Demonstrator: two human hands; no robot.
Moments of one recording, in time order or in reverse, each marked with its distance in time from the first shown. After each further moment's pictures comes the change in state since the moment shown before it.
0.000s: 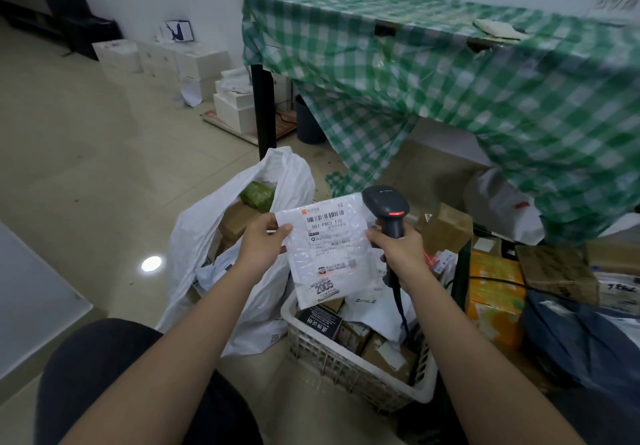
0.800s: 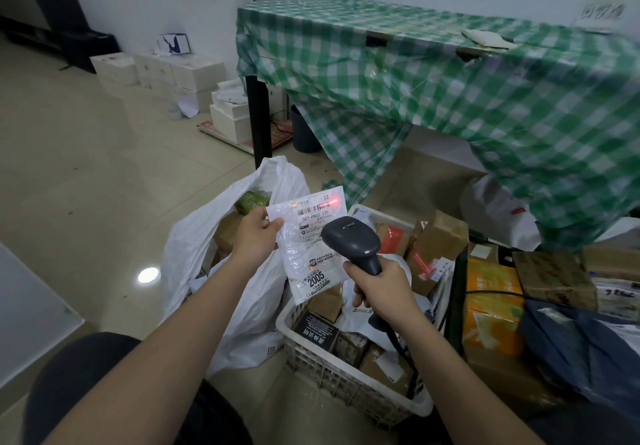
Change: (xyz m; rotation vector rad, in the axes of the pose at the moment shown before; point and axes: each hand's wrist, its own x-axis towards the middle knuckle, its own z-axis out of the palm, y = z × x) left_hand 0.021 0.014 0.002 0.092 0.013 0.019; right_hand -0.045 0.012 0.005 -0.222 -0.194 -0.109
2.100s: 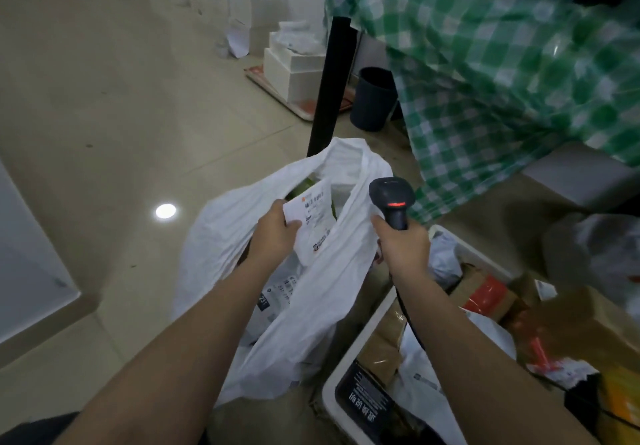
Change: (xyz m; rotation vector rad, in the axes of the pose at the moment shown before) left_hand 0.175 -0.117 -0.053 0.288 0.077 -0.084; right_hand 0.239 0.000 0.157 -0.041 0.255 0.115
